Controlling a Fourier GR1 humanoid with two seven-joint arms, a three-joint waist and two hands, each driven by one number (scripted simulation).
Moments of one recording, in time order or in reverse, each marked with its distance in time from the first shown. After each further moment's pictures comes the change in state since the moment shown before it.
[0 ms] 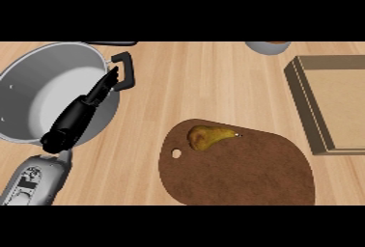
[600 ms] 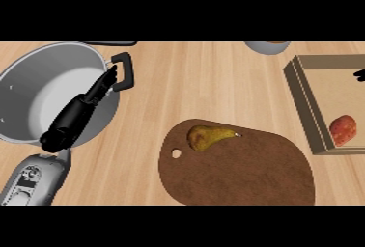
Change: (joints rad) left arm -0.006 -0.002 0.010 0.002 -0.009 -0.002 -0.003; right arm -0.135 0.050 0.117 0.256 0.066 -0.018 -0.179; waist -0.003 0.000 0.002
